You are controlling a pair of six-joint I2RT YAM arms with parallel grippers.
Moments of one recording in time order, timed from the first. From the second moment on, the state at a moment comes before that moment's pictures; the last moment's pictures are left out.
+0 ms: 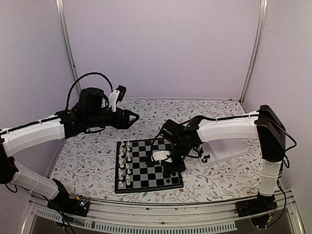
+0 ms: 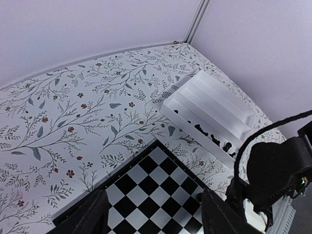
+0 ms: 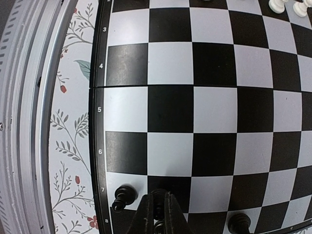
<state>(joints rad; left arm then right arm) -0.69 1.29 0.97 -0.10 0.12 -0.26 1.01 1.96 1.40 -0.73 -0.35 -0.66</state>
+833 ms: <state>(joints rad) -0.69 1.32 0.97 -0.10 0.12 -0.26 1.00 1.89 1.43 -0.78 -0.34 -0.63</state>
